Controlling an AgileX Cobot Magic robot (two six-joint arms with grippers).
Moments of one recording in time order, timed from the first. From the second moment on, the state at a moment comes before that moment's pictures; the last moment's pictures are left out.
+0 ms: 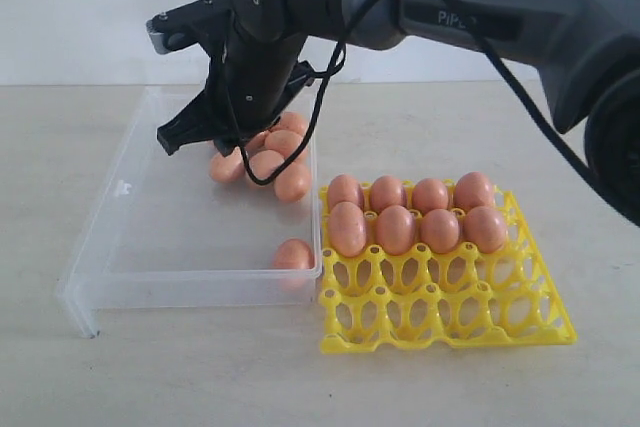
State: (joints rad) left arm -0.07 0.00 0.00 -0.19 0.28 0.32; right arm 0.74 2.23 -1.97 0.01 0.85 -0.02
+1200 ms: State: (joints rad) left arm -0.07 0.00 0.00 -0.19 0.28 0.32; right arm 0.65 2.45 -1.98 0.08 0.54 0.51
